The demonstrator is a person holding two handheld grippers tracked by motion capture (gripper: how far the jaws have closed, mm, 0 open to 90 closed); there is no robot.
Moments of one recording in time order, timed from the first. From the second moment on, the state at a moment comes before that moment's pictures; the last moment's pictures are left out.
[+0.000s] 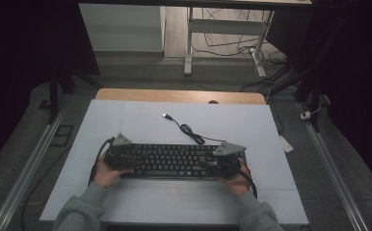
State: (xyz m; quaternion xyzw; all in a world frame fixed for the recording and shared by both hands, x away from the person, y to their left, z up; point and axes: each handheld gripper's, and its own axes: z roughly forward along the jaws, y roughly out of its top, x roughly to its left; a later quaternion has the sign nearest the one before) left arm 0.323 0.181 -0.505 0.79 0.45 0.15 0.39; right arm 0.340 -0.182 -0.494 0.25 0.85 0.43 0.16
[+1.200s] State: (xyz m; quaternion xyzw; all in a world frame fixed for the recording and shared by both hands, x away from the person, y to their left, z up) left arm 0.324 0.176 -0.508 0.80 0.44 0.14 0.38; right arm 0.369 -0.120 -0.499 0.23 0.87 0.42 0.10
